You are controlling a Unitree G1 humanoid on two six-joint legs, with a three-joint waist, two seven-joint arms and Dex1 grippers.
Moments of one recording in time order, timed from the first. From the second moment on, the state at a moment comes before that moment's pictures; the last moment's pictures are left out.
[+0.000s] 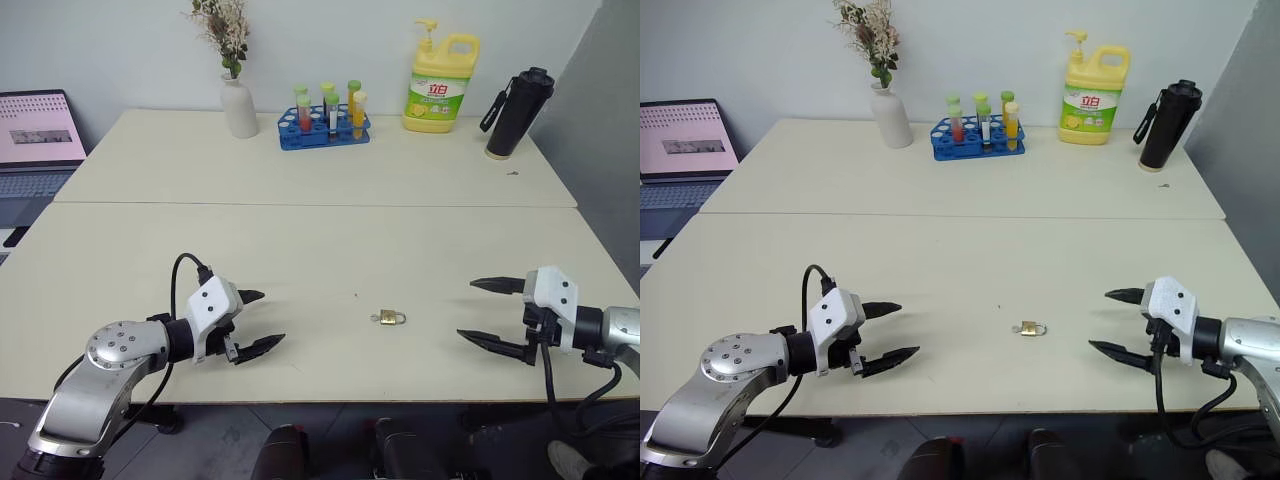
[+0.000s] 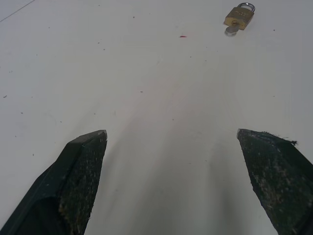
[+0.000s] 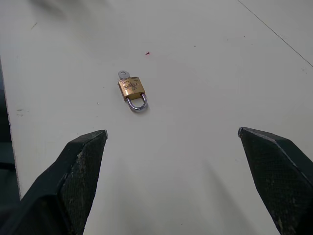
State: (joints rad) left arm 0.04 0.79 0.08 -0.39 -0.33 0.41 -0.93; right arm 0.07 -0.93 -0.20 -0.37 0.43 0.31 1.05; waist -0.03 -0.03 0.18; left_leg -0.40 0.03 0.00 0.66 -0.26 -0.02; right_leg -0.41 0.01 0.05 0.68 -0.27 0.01
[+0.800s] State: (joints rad) left arm -0.06 0.79 0.00 -0.38 -0.27 0.27 -0.98; right arm -0.09 -0.87 0.00 -0.39 0.35 0.36 1.01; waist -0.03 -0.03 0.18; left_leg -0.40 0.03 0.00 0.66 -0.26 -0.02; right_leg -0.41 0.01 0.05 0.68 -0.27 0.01
